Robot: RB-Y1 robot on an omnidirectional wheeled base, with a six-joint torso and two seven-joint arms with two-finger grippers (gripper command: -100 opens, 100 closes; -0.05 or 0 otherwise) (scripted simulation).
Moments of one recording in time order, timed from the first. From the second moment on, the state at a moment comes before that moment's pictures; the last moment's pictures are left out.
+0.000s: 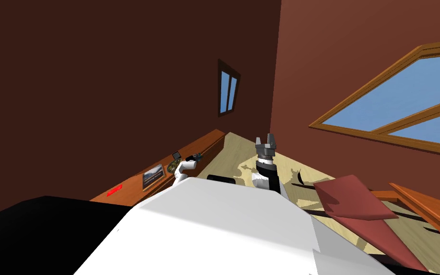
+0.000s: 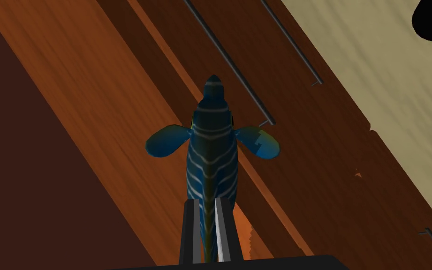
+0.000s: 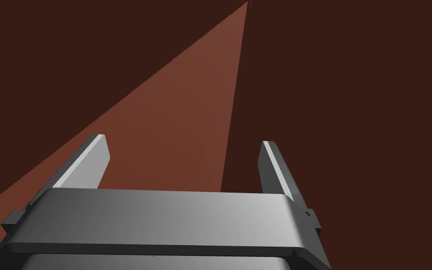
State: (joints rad) left arm 0.18 0.14 0.15 -1.59 0.04 0.73 0.10; right arm 0.45 -0.02 0.07 -2.24 0.10 -0.44 -0.11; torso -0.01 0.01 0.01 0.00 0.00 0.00
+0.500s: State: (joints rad) left arm 0.21 0.17 0.16 -1.69 0.00 0.78 0.11; right arm 0.45 -0.02 0.07 -2.24 0.10 -0.44 -0.11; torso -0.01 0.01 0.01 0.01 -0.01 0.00
